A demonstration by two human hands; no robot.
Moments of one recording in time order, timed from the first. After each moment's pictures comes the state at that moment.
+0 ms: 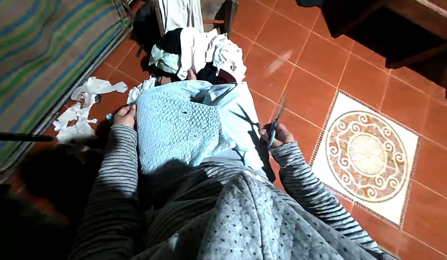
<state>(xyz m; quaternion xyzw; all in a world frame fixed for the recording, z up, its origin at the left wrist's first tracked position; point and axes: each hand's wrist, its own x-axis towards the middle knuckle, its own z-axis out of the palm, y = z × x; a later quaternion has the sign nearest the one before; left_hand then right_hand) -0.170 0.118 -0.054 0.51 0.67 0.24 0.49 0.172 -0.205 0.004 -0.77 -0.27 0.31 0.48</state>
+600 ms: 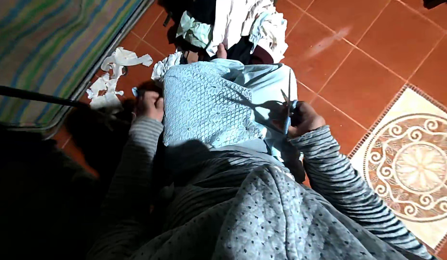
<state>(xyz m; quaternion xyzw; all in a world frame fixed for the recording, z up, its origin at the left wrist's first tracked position) -0.194 0.079 -0.005 0.69 0.64 0.02 0.34 0.153 -0.157 0.021 -0.81 -0.44 0.28 0.28</state>
